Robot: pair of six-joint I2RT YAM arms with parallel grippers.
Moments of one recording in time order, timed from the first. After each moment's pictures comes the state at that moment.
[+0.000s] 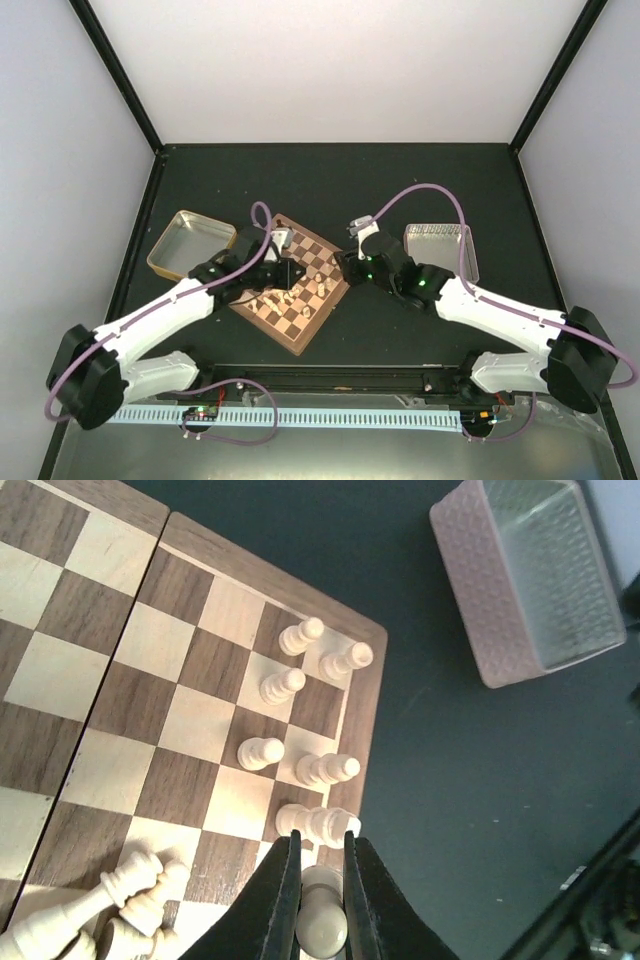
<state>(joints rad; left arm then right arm) -0.61 1.08 0.67 -0.31 0.29 -0.59 0.91 1.24 0.80 -0.14 0.16 0.38</state>
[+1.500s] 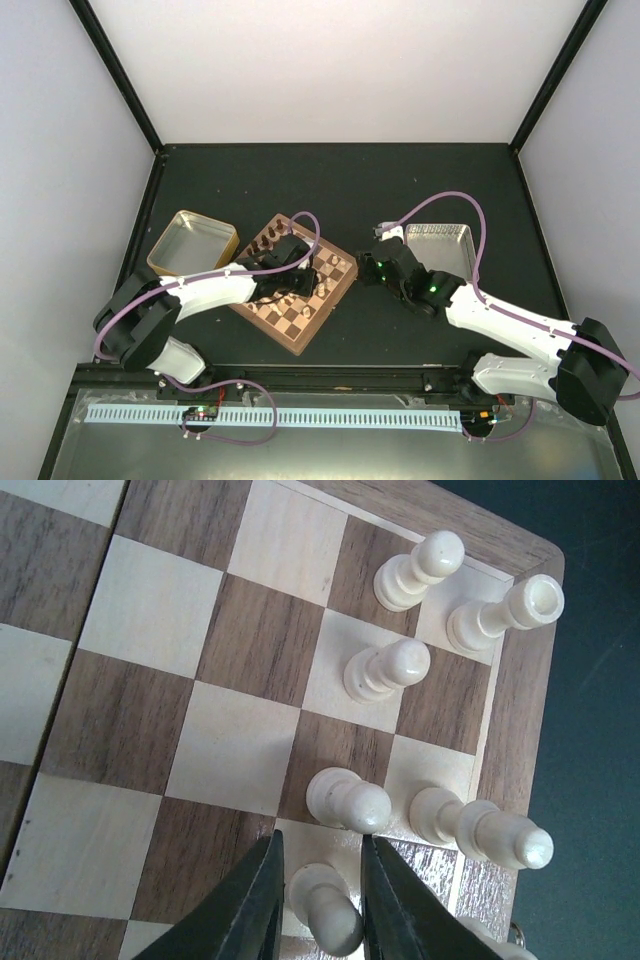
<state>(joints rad) -0.75 1.48 0.73 -0.20 0.06 -0.50 0.87 1.15 0.71 -0.23 0.33 0.62</state>
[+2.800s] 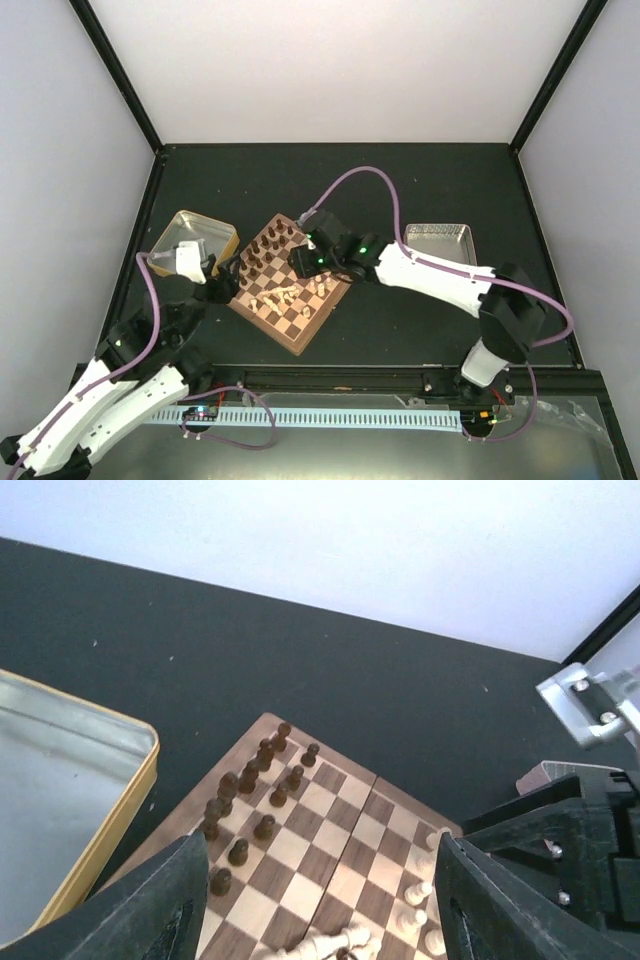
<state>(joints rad) -0.75 0.39 0.68 -0.64 -0.43 -0.54 0.98 1.62 1.24 -0.41 0.01 0.57</state>
